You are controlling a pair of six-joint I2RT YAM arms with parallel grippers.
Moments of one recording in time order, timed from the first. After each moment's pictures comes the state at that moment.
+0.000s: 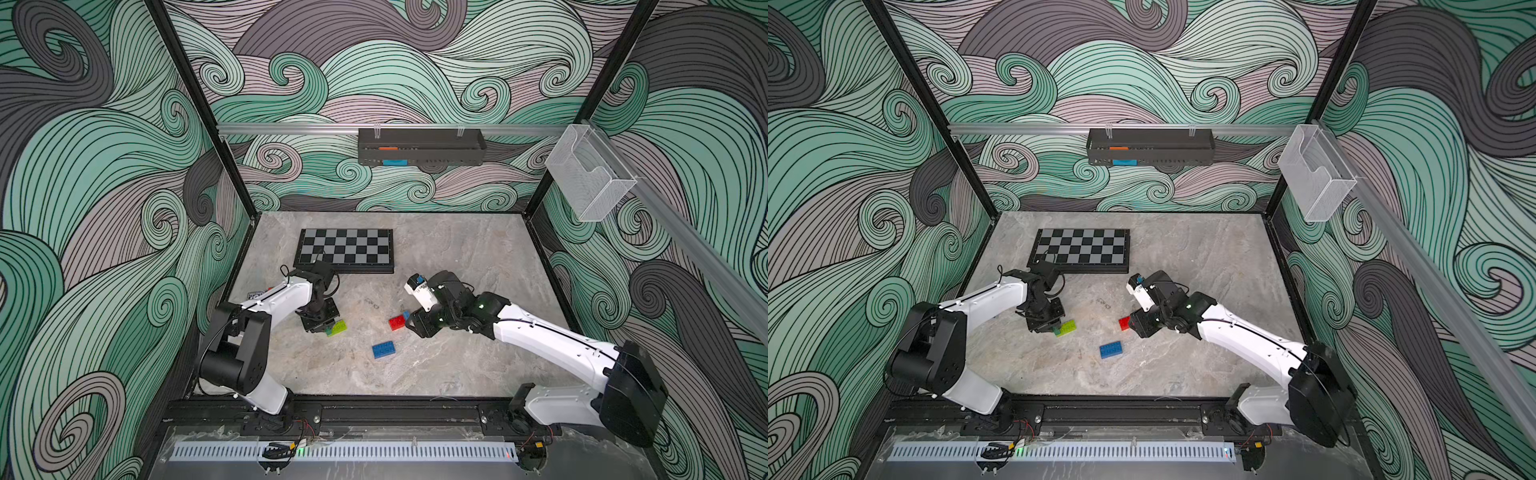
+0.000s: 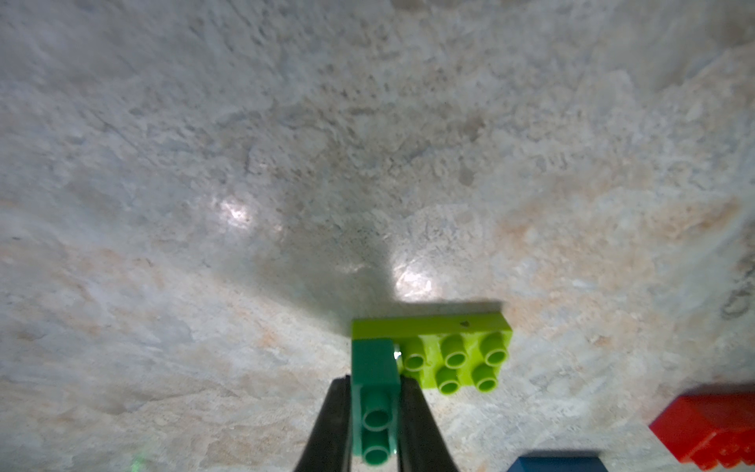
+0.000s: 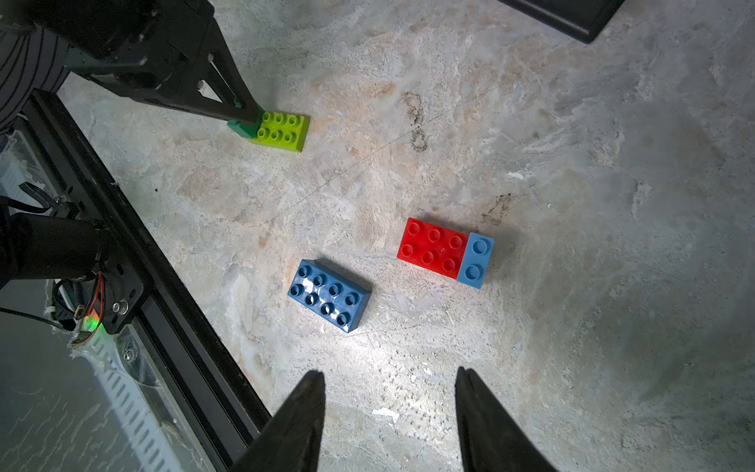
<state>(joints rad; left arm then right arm) -0.28 1.57 0.91 -0.89 0.09 -0.74 0.78 1.31 0.91 -0.57 -0.17 0.22</state>
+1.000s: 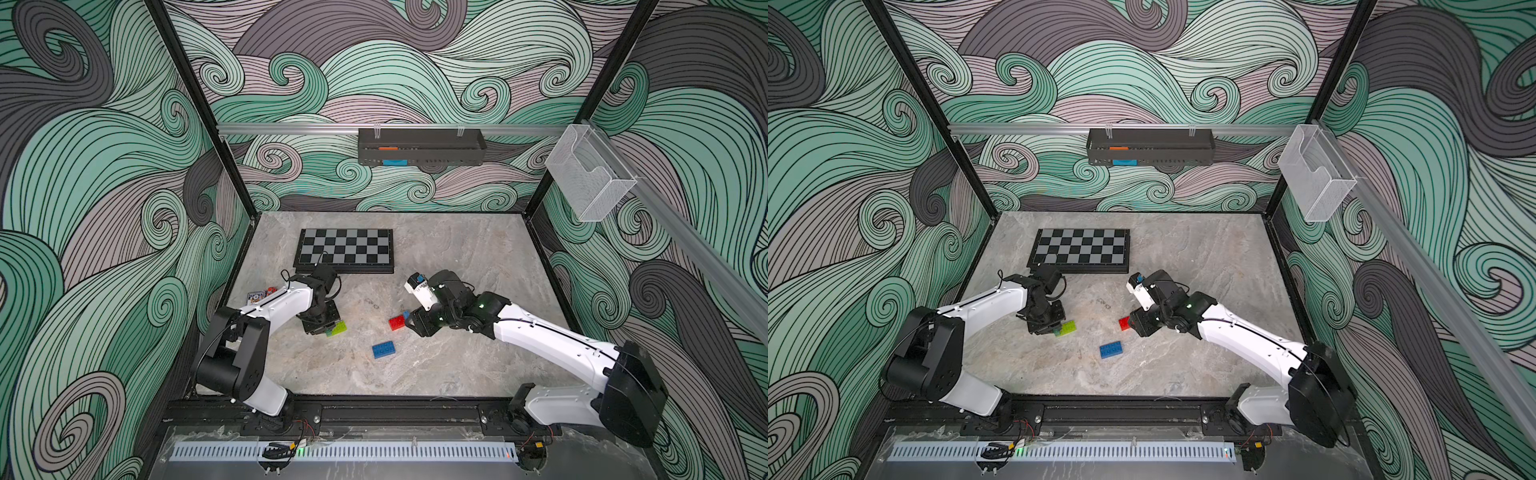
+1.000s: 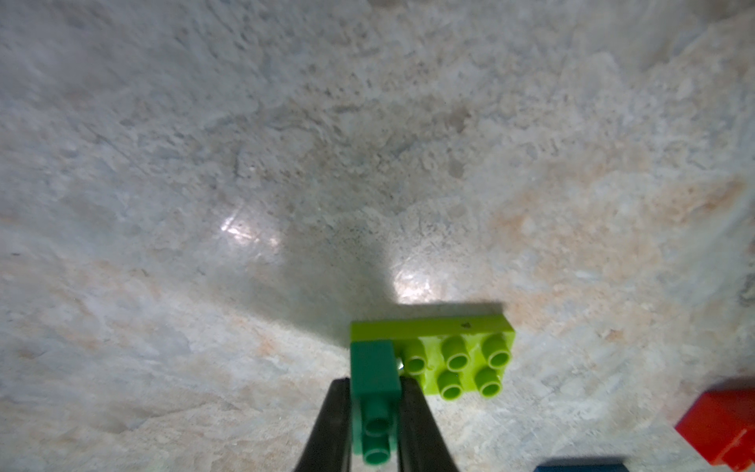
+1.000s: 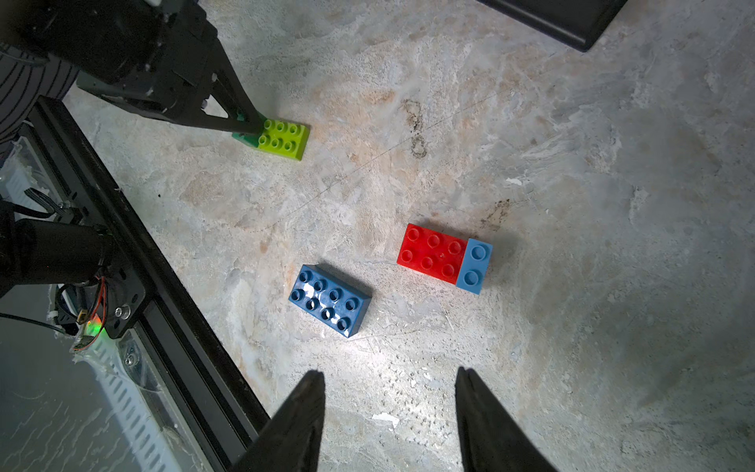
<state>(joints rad) -0.32 1.56 0.84 -0.83 0.06 -0.72 0.77 1.31 0.91 -0.56 -0.18 0.22</state>
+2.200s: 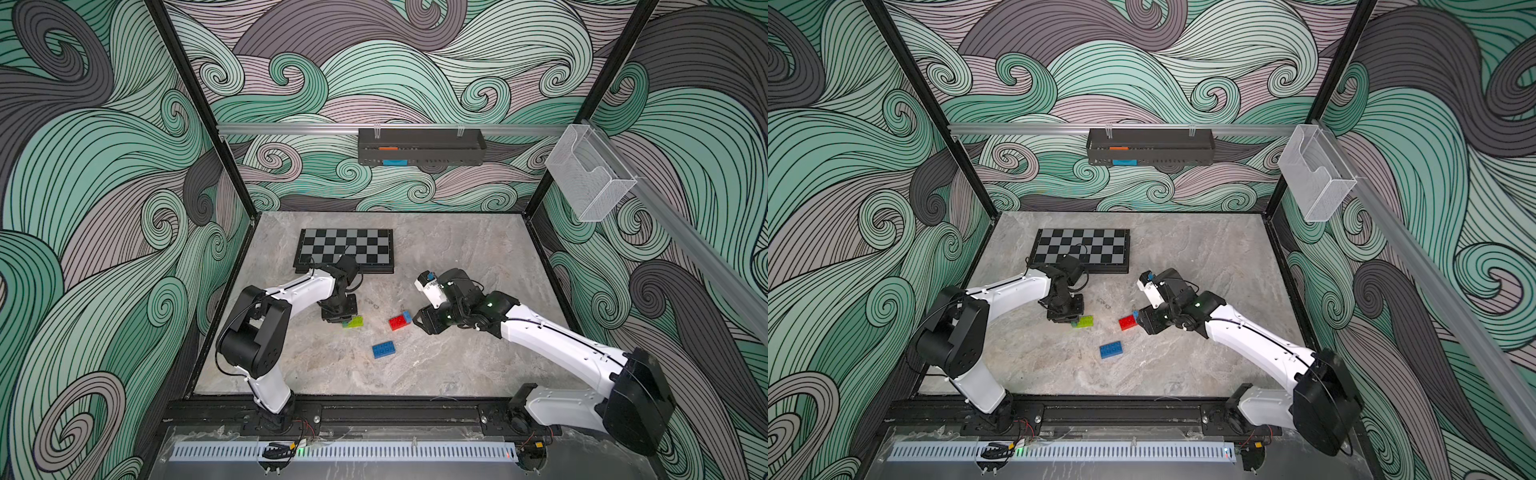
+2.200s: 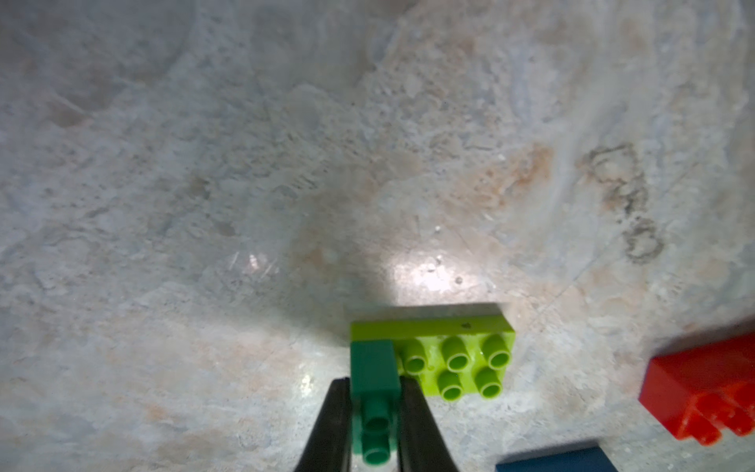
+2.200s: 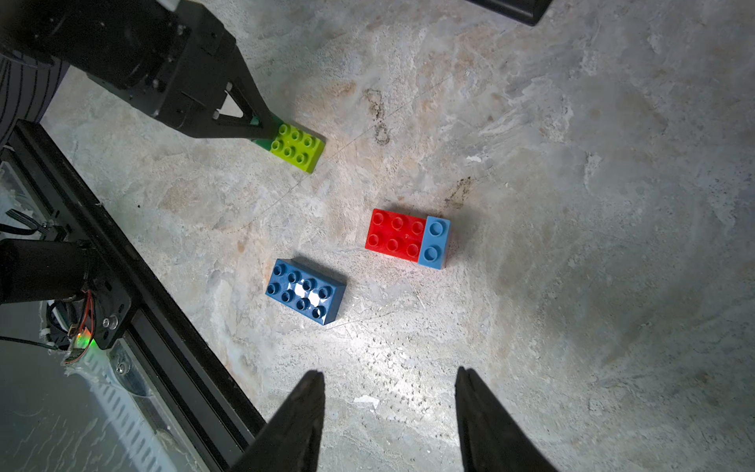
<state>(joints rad) -0.46 1.72 1.05 -0.85 0.06 -0.57 0.71 1.27 0.88 -0.60 -0.19 0.23</state>
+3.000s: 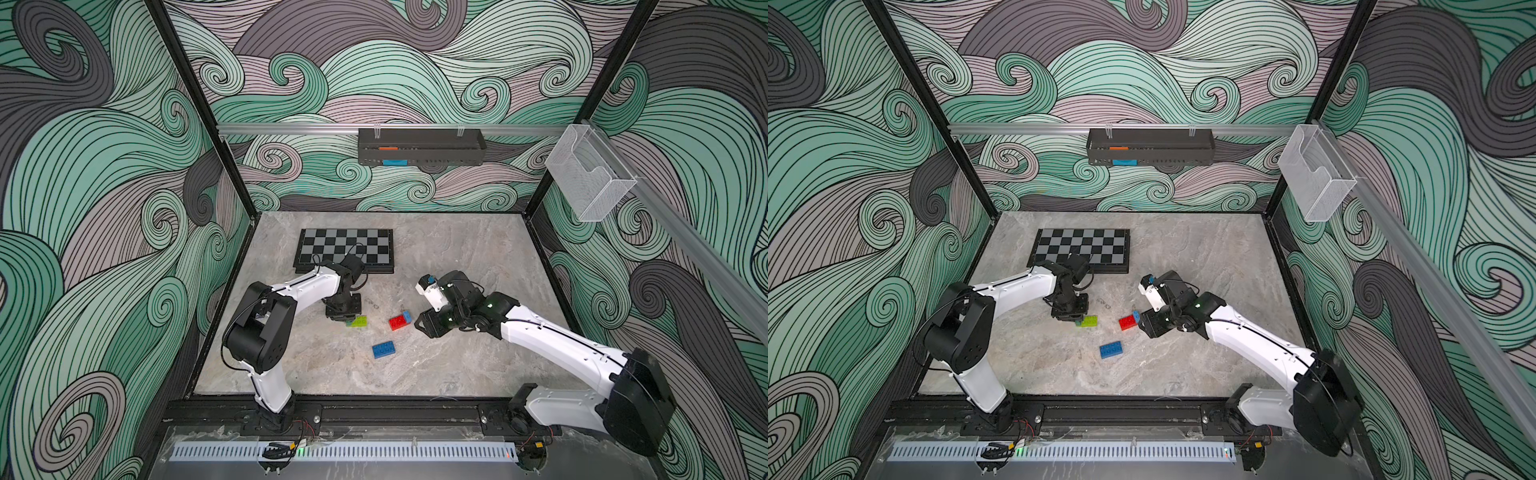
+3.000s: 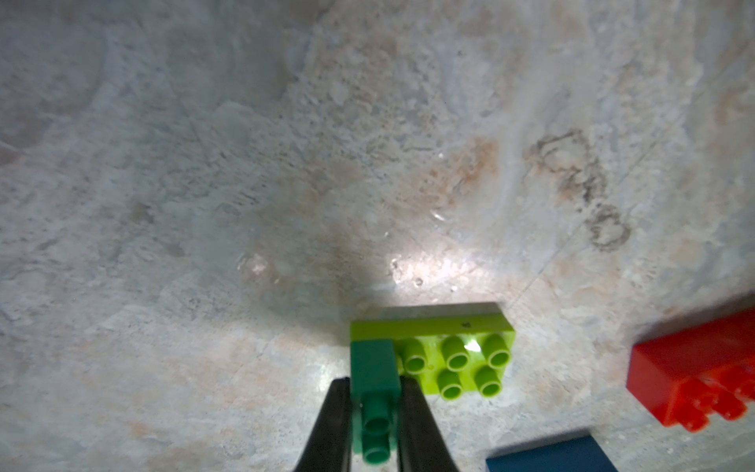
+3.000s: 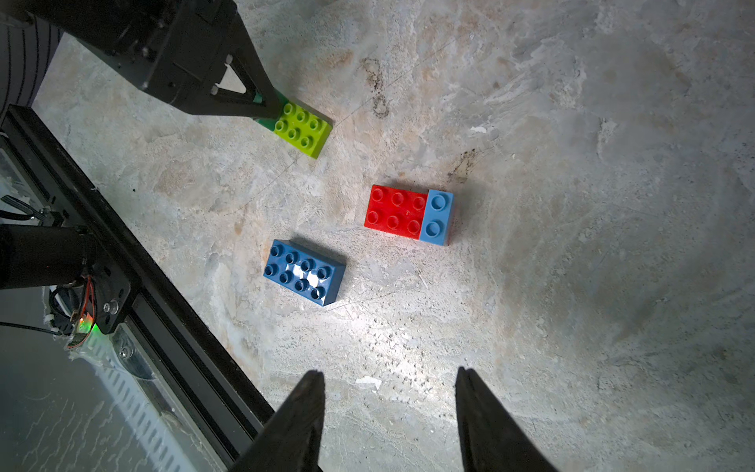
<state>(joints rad) -0.48 1.76 1.10 -0.87 0.07 -0.53 0.71 1.26 0.87 -0.63 -0.20 0.24</state>
